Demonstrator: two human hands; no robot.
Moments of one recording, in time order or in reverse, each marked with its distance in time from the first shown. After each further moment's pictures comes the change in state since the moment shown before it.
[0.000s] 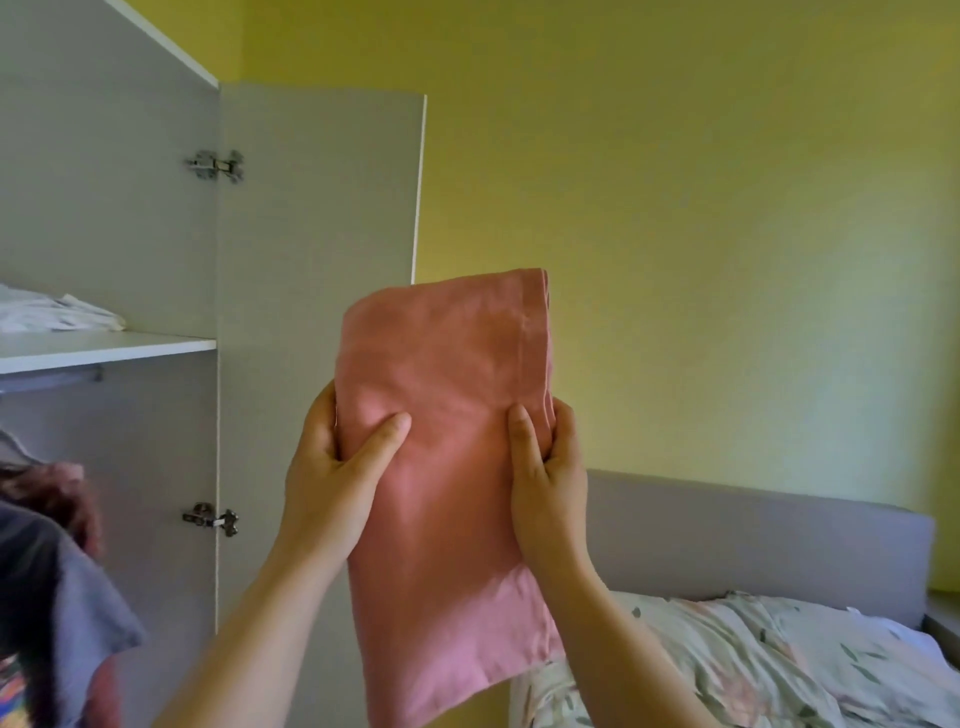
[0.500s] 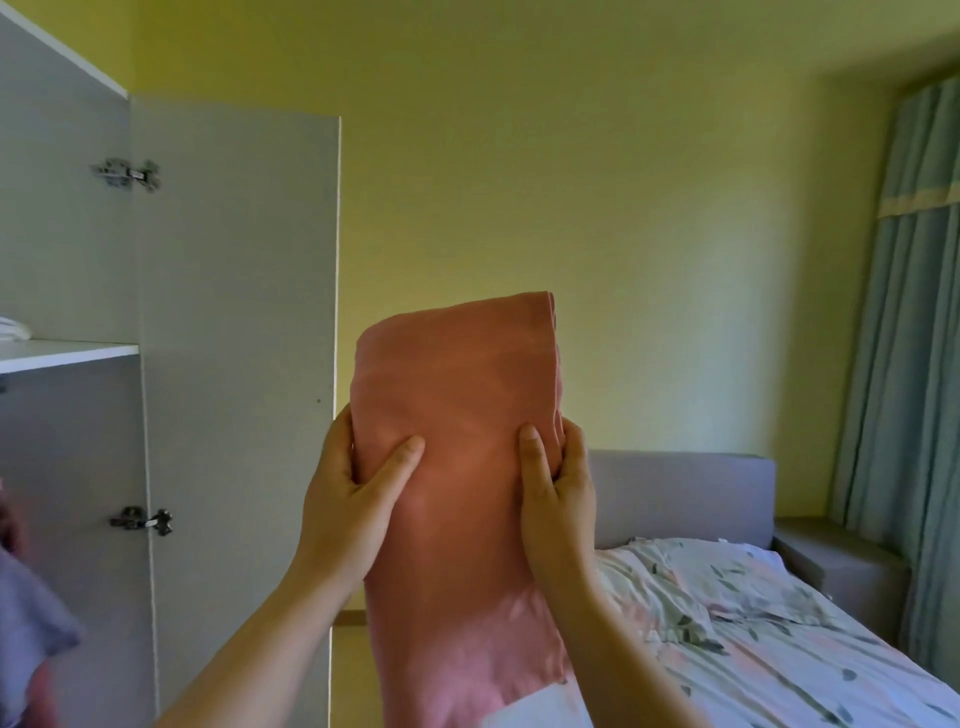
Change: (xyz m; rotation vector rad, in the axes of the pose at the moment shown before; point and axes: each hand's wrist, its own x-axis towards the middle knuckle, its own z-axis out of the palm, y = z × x) left_hand -0.117 0.077 0.023 -0.036 -0.167 -0.065; right_hand -0.095 -0.080 -0.105 -0.132 0.169 0.041
